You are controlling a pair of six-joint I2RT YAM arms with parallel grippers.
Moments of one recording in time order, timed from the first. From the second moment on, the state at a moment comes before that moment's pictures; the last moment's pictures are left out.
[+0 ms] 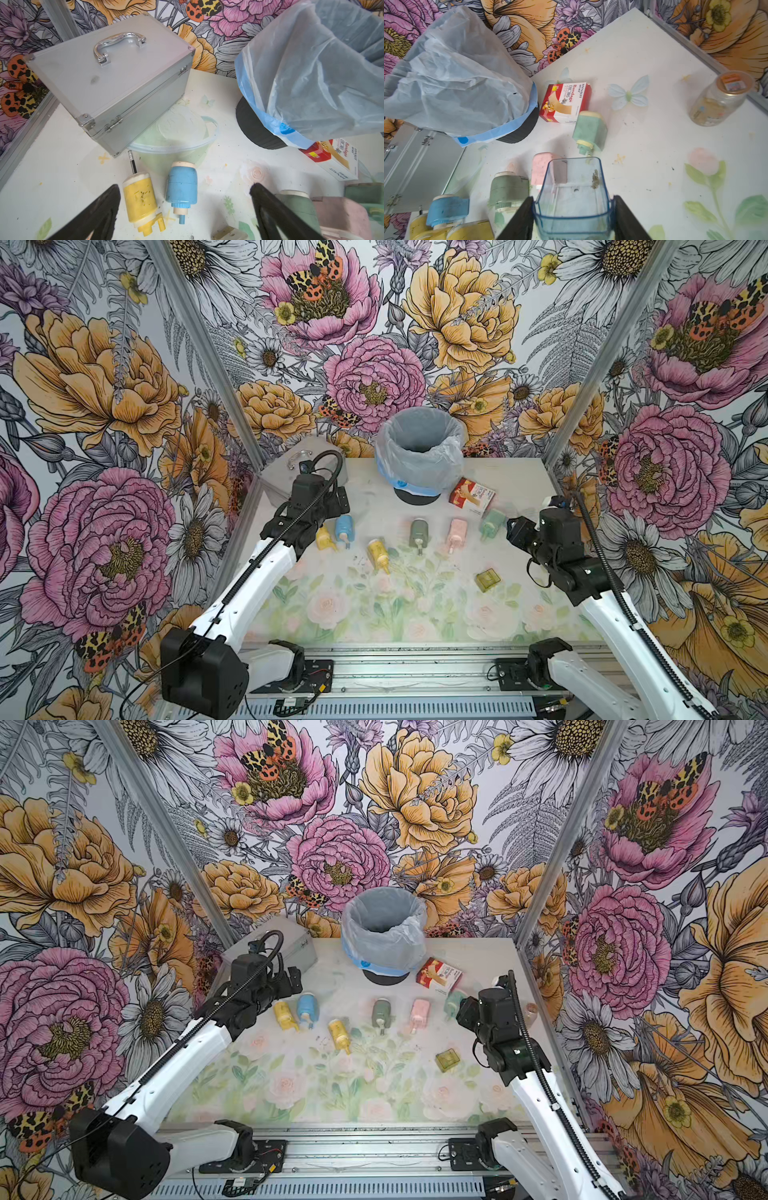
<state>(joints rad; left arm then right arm) -0.30 1.22 1.06 -0.45 -0.22 -0.36 0.22 0.83 0.84 -0.65 0.17 0.65</state>
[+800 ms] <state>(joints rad) -0.37 1.21 1.05 -0.45 -0.18 -0.34 0.27 0.68 0.55 -0.76 0.26 0.85</state>
